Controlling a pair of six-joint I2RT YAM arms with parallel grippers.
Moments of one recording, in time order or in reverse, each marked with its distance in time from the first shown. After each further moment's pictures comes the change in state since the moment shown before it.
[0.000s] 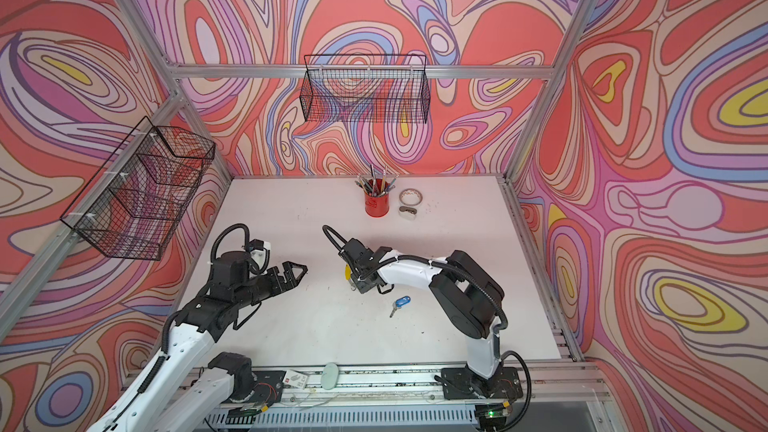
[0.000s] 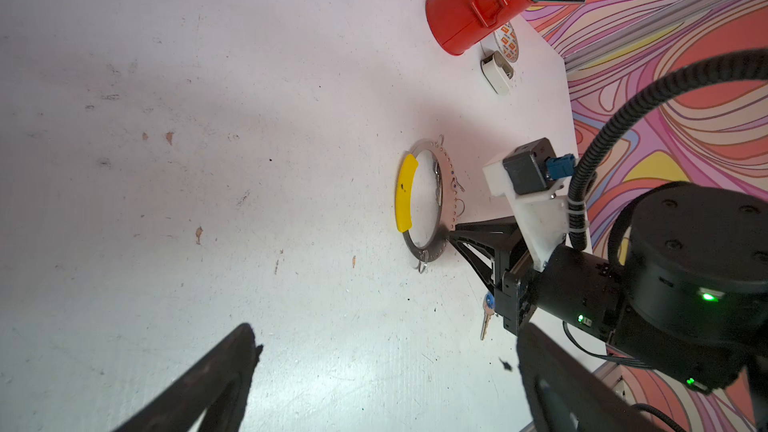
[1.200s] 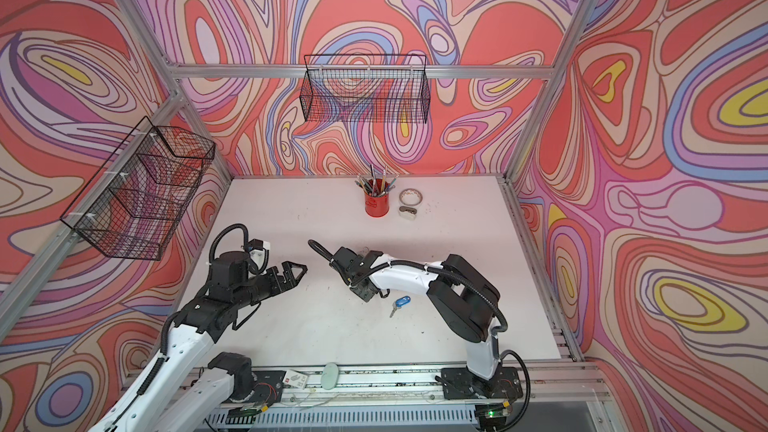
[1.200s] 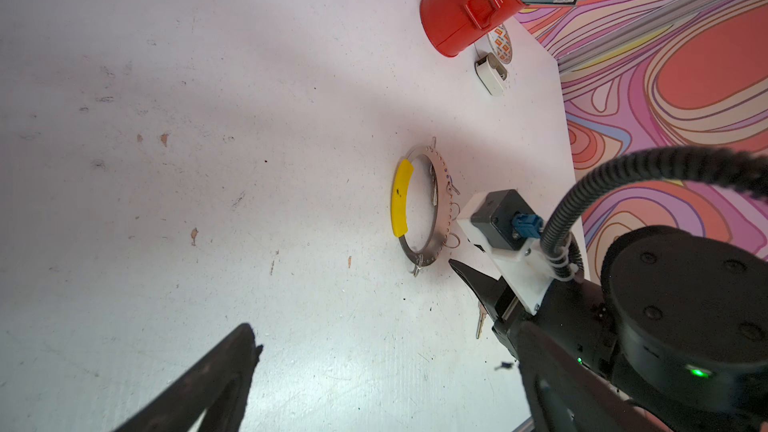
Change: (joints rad) left arm 0.006 -0.011 0.000 0.001 0.014 0.000; right arm 0.079 0.010 0.054 -0.169 0.130 -0.248
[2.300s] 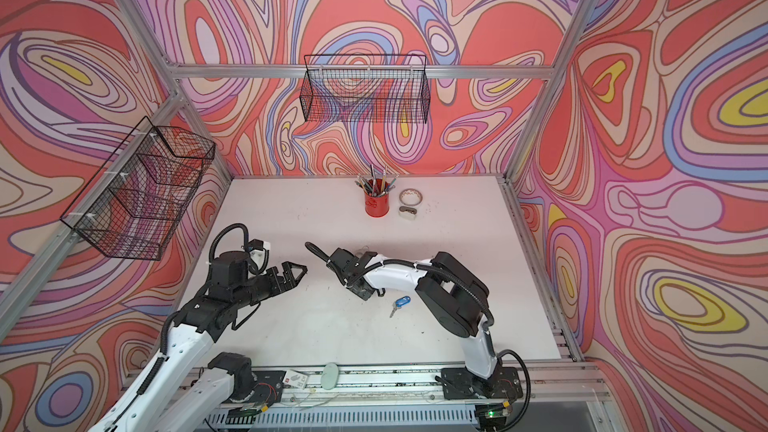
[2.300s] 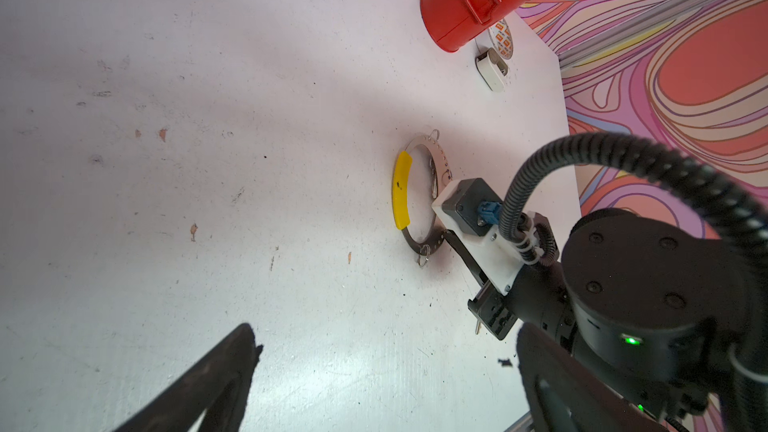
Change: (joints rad) left arm 0.005 0.004 0.006 -0.014 0.011 0.006; right arm 0.000 0.072 0.031 0.043 0.048 -0.050
